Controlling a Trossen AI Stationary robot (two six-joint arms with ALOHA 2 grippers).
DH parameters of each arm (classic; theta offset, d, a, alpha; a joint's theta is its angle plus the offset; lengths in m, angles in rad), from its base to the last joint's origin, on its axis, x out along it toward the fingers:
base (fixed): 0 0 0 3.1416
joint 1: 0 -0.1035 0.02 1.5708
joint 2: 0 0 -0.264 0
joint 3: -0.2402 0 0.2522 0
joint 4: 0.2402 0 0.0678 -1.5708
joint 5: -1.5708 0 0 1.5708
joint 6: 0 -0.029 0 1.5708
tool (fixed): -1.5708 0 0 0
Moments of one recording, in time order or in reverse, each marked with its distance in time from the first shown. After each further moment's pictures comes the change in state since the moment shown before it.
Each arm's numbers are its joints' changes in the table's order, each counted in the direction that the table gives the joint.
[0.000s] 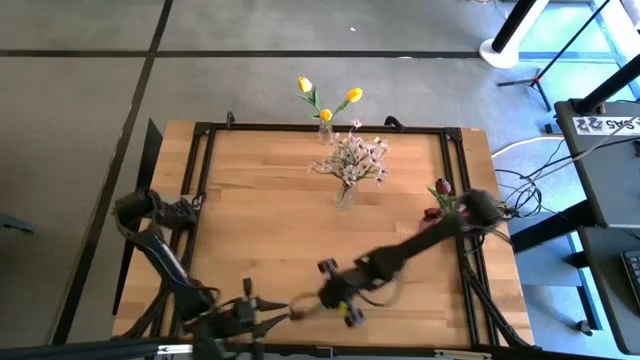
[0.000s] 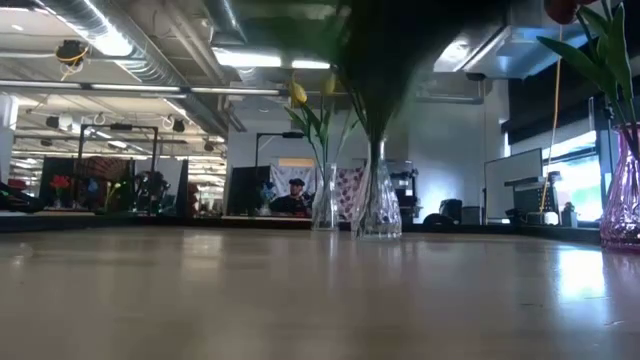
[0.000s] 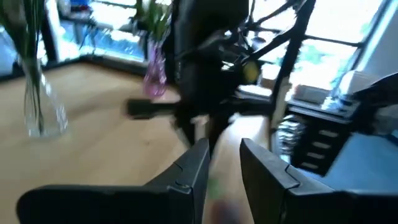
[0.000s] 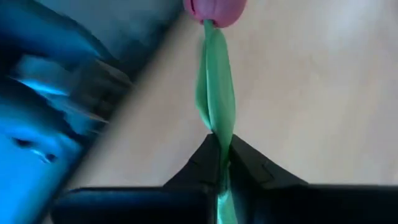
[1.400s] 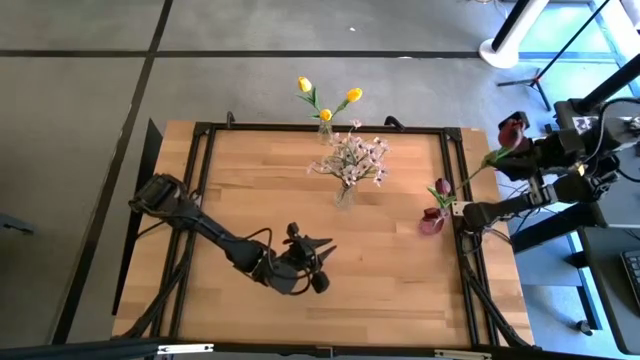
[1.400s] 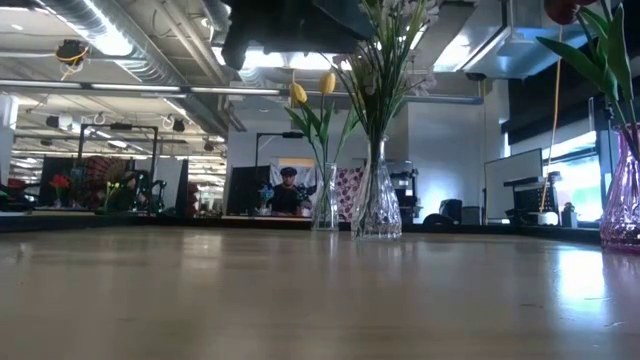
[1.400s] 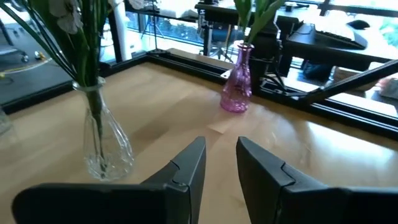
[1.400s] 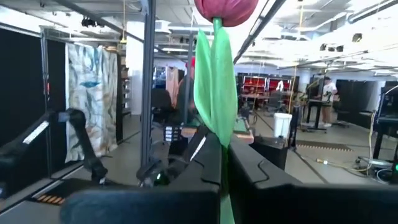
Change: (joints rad) left arm -0.491 0.018 -0.001 -0.065 0.246 -0.175; right arm 0.257 -1.439 0.147 0.190 0.110 0.112
